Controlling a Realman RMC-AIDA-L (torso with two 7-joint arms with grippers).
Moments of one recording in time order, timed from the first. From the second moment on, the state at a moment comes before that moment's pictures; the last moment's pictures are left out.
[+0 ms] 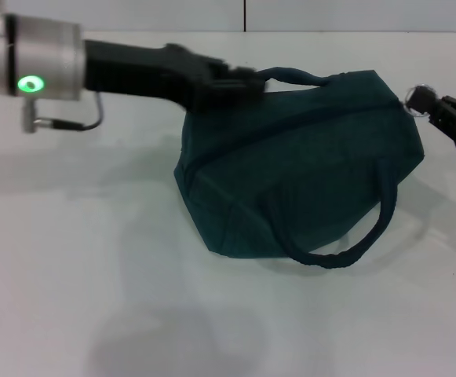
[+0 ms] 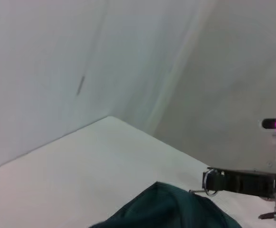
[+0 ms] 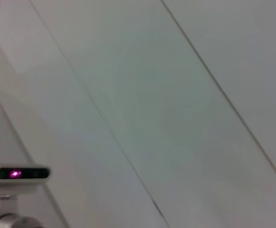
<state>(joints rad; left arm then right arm) -0.65 -2.09 0.93 1.04 1.91 1.62 -1.97 0.41 2.01 -0.92 -0.41 -1.28 -1.58 1.37</state>
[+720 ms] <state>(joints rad) -0.85 -2.09 1.17 0.99 2.04 1.38 -2.08 0.40 2.00 -0.91 -0.38 -1.28 -1.62 1.36</state>
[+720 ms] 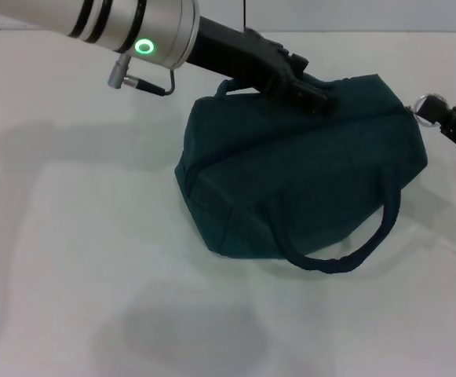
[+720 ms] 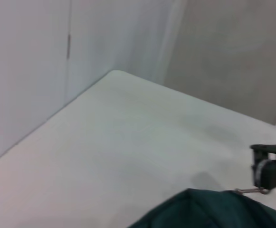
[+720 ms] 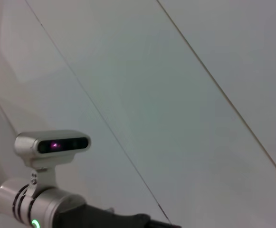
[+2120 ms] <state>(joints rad) -0.88 -2.08 1.18 0.94 2.07 1.44 -2.10 0.36 1.98 -0.91 -0.38 -1.28 -1.64 1.34</state>
